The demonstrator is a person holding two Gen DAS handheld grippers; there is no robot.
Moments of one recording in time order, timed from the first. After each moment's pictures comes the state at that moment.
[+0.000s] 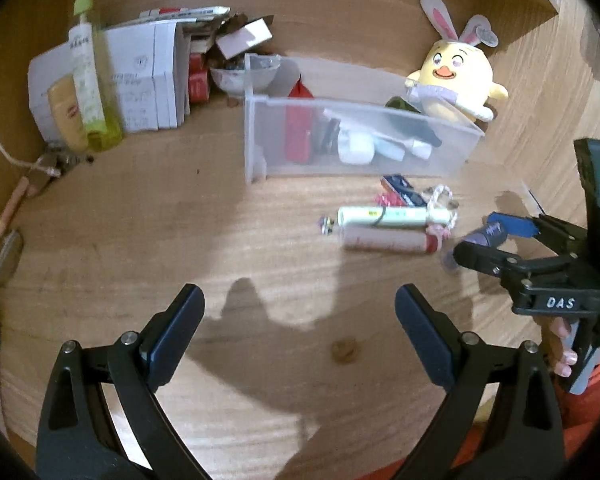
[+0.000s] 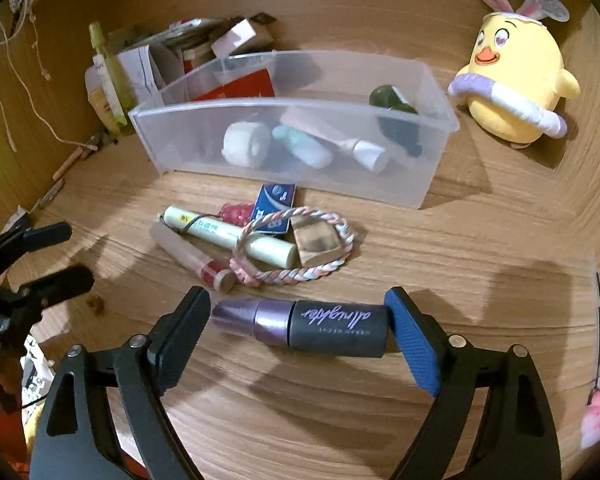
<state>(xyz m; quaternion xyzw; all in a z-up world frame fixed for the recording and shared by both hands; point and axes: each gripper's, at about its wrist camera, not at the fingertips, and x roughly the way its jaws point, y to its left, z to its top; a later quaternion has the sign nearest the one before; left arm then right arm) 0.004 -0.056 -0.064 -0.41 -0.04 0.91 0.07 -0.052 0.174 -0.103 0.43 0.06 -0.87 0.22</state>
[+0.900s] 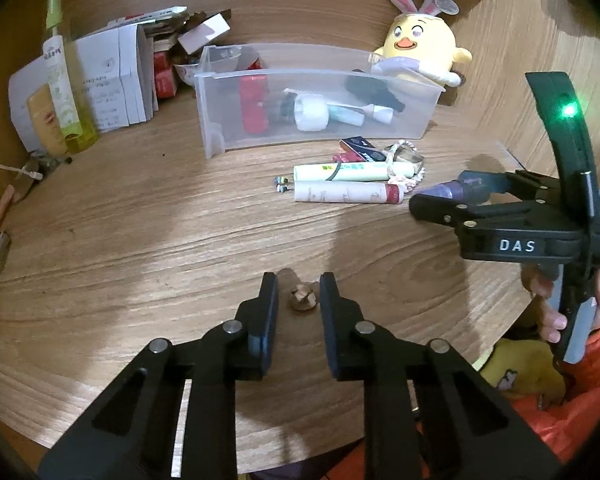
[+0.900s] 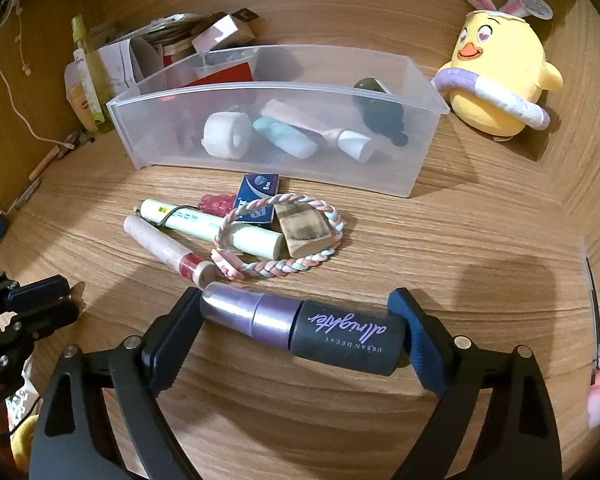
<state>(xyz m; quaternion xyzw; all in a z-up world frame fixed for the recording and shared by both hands) 0.026 -0.028 -0.076 -0.41 0.00 0.91 0.10 -0.049 0.171 -0.114 0.42 0.07 -0.89 0.18</state>
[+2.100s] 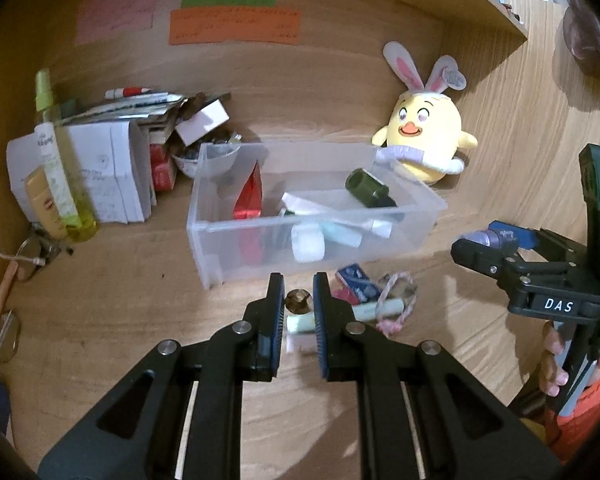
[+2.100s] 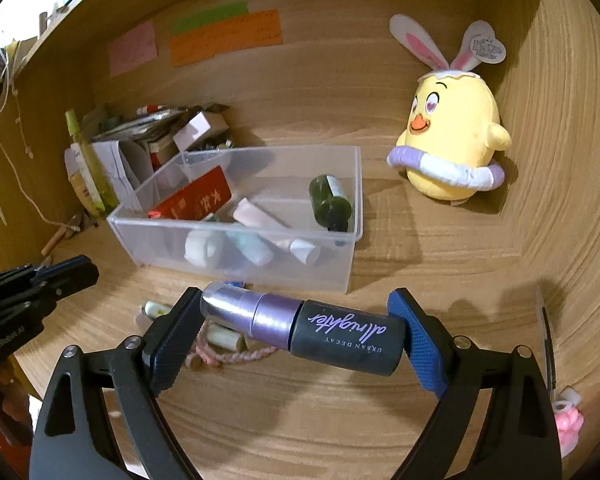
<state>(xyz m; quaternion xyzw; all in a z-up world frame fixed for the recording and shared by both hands) -0.029 -0.017 -0.007 -0.32 -0.03 0.94 0.10 -0.065 0.214 -0.043 0.33 0.01 -0.93 0.17</state>
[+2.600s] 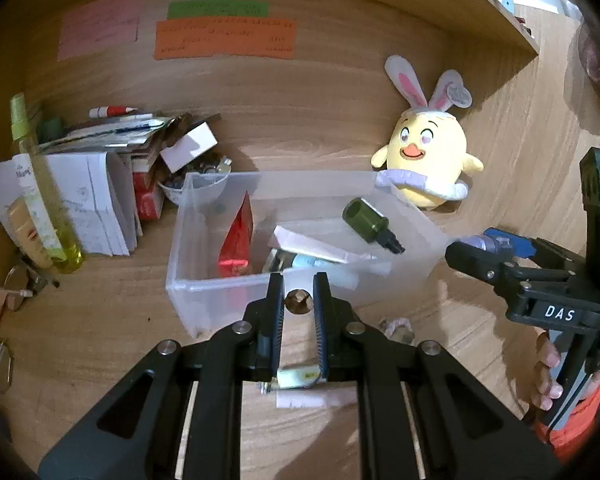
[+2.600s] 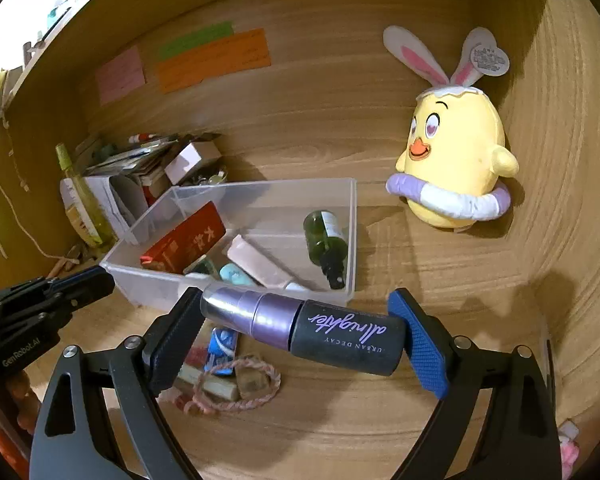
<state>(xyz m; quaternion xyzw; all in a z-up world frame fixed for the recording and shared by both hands) -0.065 -0.009 0.006 -0.31 -0.03 0.94 0.10 -0.098 0.216 -0.027 0.32 -0.01 -0.93 0.18</state>
